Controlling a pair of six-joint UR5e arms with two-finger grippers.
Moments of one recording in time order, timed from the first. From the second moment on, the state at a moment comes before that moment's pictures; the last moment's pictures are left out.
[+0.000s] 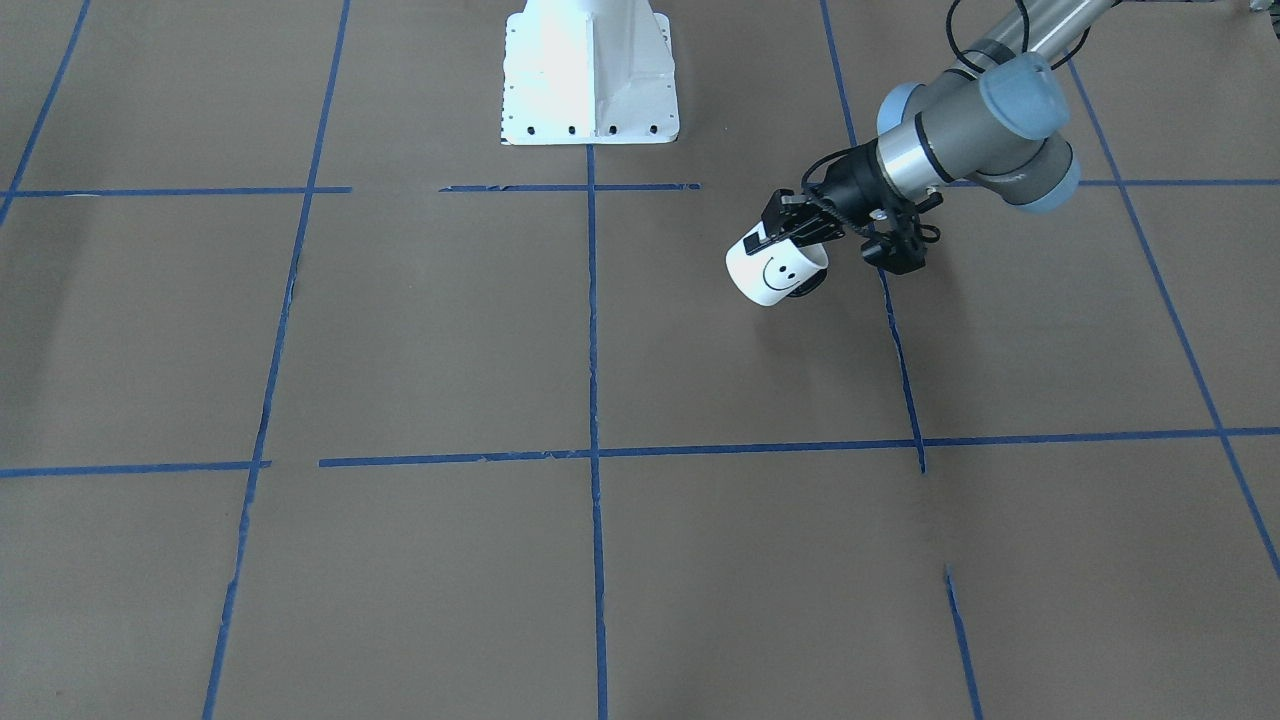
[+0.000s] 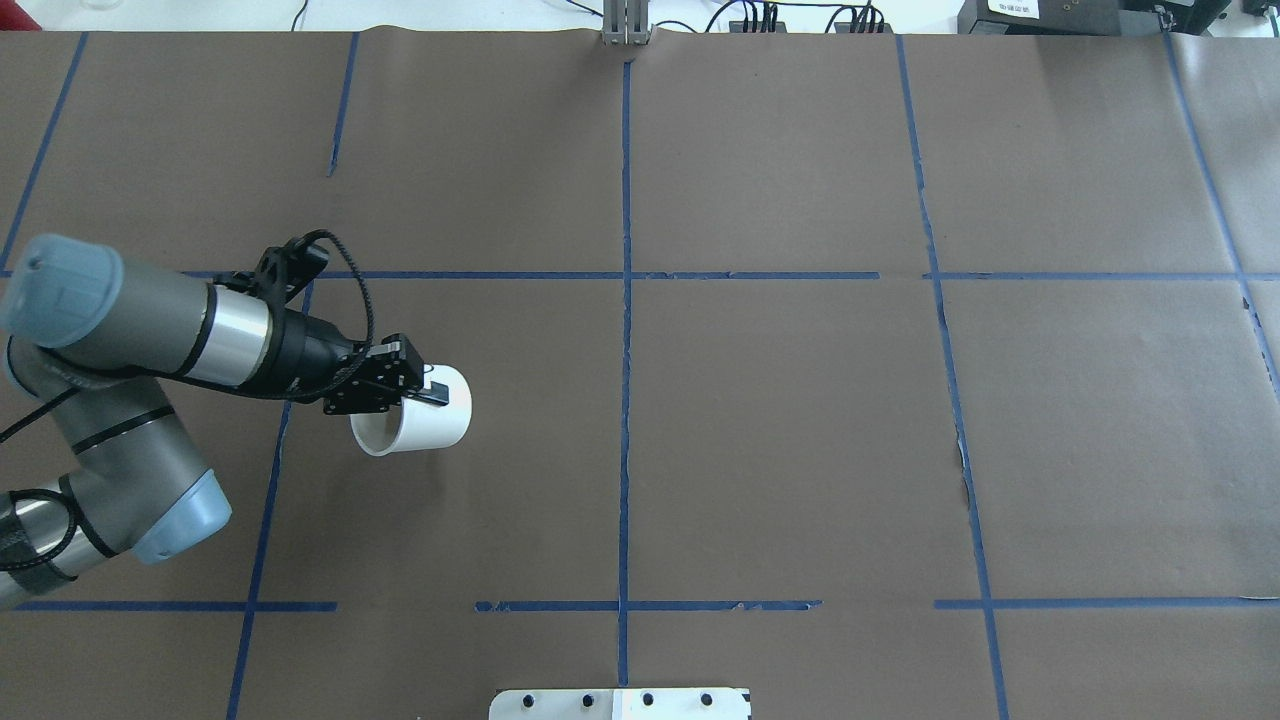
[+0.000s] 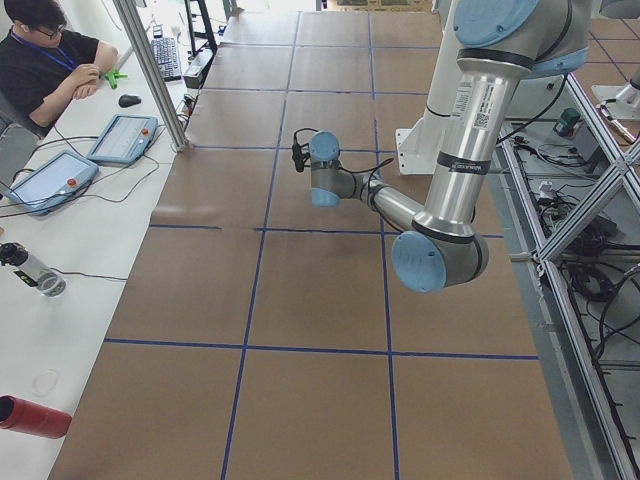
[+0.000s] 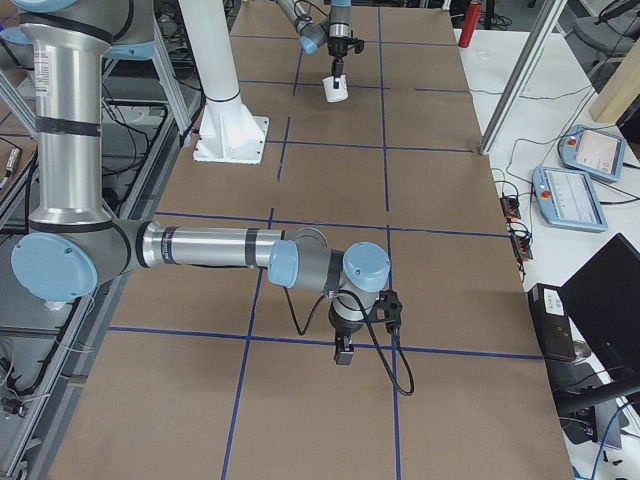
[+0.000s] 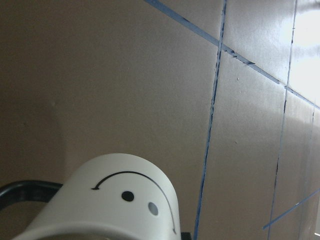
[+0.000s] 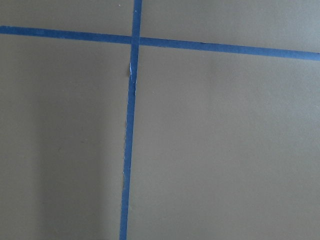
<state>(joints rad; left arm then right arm) -0.67 -1.90 -1.67 -2.56 -2.23 -1.71 1.57 -1.63 1.65 -1.72 2.28 -0.15</state>
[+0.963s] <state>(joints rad) -0.60 -2.46 -1.39 -1.75 -2.15 -1.34 1.57 -1.63 1.65 -1.72 2.28 -0.15</state>
